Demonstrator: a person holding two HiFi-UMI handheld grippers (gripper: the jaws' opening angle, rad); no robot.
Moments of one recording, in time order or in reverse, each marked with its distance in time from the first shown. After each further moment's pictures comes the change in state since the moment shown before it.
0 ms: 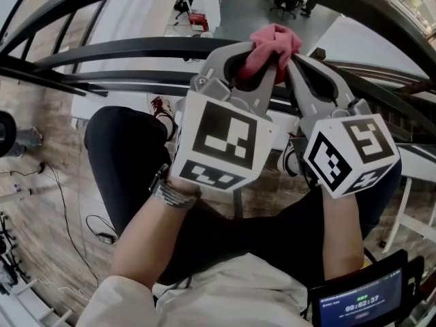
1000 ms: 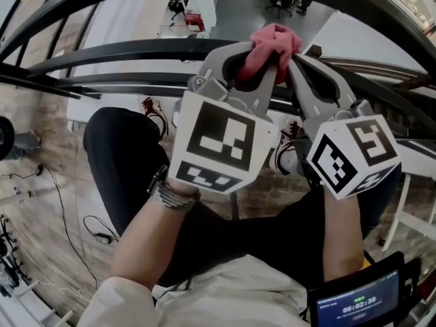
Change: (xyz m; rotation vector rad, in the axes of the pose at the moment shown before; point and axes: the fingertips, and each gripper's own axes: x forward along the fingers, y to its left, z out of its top) left arm 0.014 -0.024 0.008 -0.021 -0.010 -0.030; right arm -0.020 -0.020 -0.004 0.020 -0.017 0.003
